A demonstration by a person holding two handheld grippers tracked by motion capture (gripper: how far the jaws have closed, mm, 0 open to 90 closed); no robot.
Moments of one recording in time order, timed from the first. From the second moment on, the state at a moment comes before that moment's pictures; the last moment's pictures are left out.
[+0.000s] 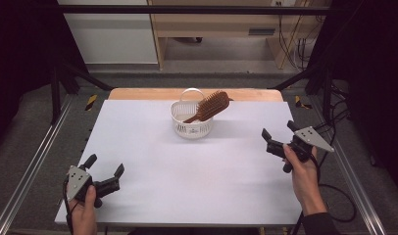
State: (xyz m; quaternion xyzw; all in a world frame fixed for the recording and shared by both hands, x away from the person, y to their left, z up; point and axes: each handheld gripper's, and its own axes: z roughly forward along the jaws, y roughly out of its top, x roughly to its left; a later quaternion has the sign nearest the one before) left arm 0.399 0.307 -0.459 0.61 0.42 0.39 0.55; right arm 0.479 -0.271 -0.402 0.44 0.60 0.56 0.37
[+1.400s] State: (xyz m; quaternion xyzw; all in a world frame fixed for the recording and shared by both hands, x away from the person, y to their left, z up) left arm 0.396 0.308 -0.457 0.61 0.40 0.38 0.57; right arm 0.434 -0.287 -0.448 0.42 0.61 0.56 0.37
